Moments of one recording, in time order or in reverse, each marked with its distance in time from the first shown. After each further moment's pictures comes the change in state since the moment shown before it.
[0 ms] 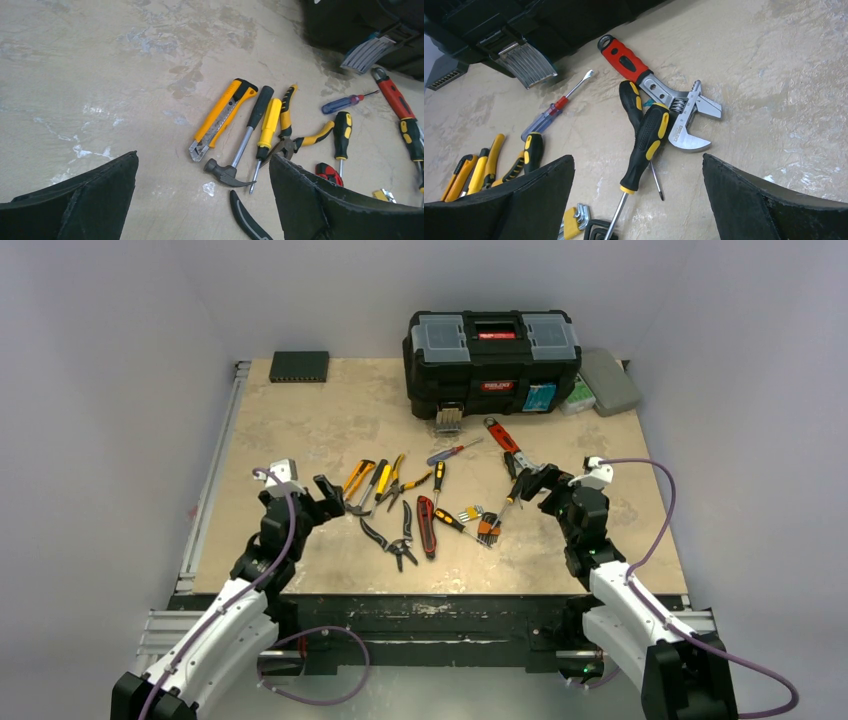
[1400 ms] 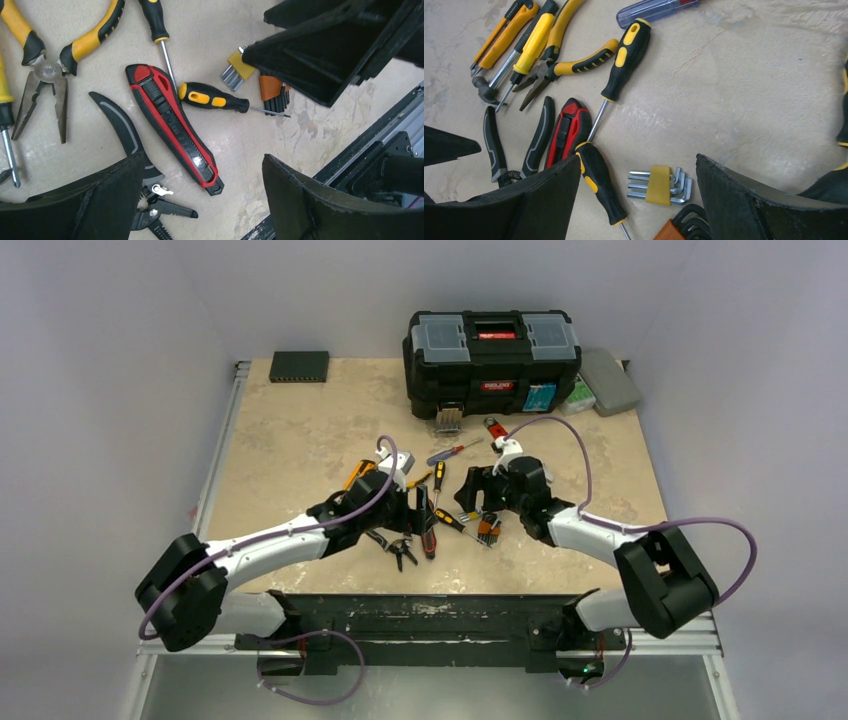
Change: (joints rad) left arm -0.425 0.642 0.347 0.056 0.365 -0.069; right arm 0.301 0.521 0.296 -0.025 -0.282 -0.143
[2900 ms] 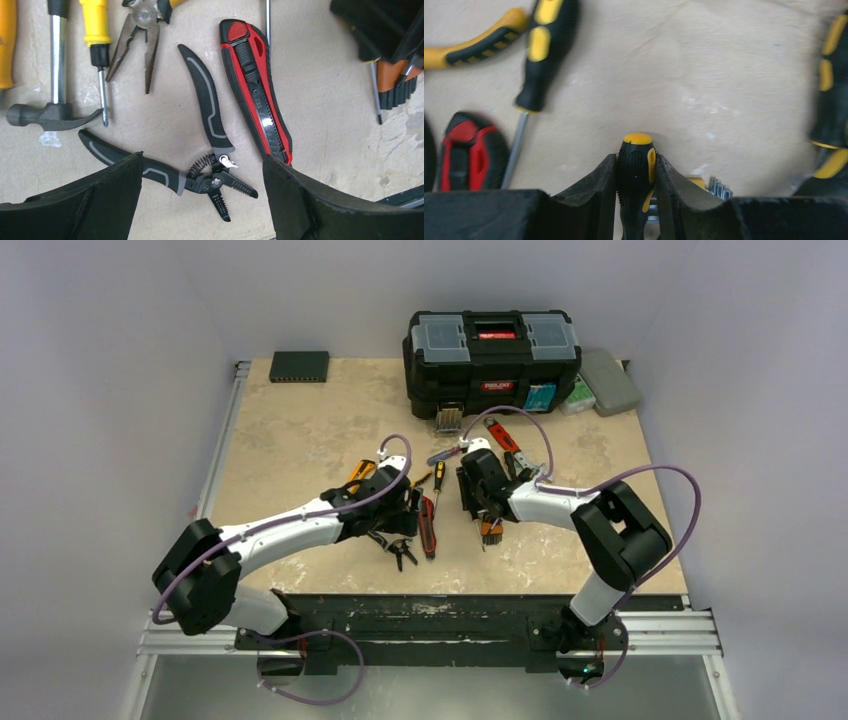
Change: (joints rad) left arm -0.013 0.105 0.169 -0.394 -0.219 -0.006; right arm 0.182 0.297 0.287 -0.324 0.376 -0.092
